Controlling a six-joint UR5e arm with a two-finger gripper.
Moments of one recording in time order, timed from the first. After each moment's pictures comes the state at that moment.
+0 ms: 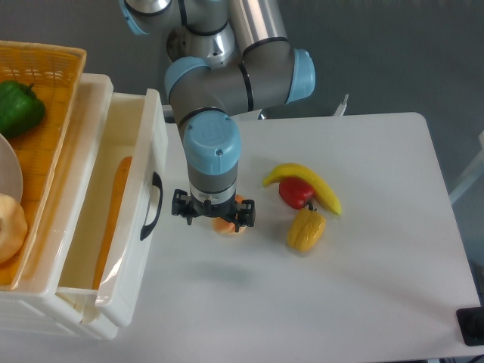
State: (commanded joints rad) arm 2.31 -1.93 -1.59 -1.22 1.53 0.43
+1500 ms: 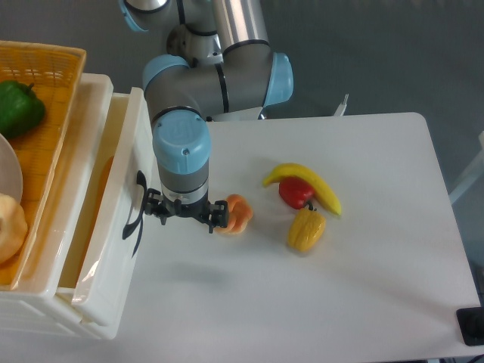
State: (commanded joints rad) arm 2.23 -1.92 -1.58 -1.22 1.49 0.39
